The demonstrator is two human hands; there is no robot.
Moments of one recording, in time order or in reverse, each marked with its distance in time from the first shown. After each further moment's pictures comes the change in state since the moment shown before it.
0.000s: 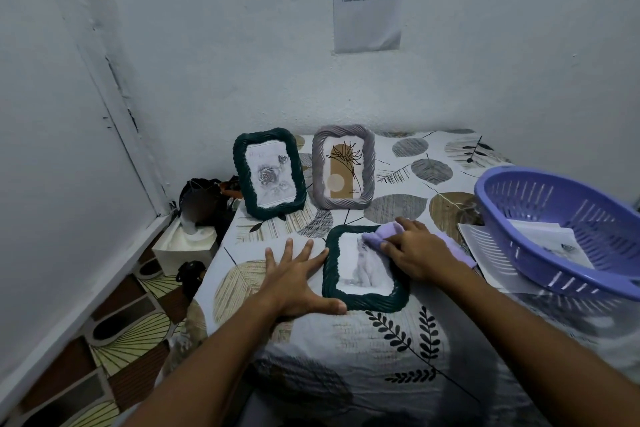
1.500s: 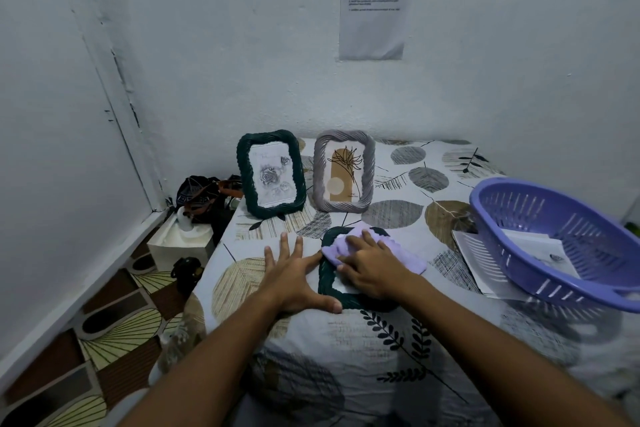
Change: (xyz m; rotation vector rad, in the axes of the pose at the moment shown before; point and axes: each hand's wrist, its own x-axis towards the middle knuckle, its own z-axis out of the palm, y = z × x) left_hand -0.001 0.004 -0.002 -0.066 0.041 -0.046; right_hand -0.008 -0.066 0.010 -0.071 -0.117 -0.245
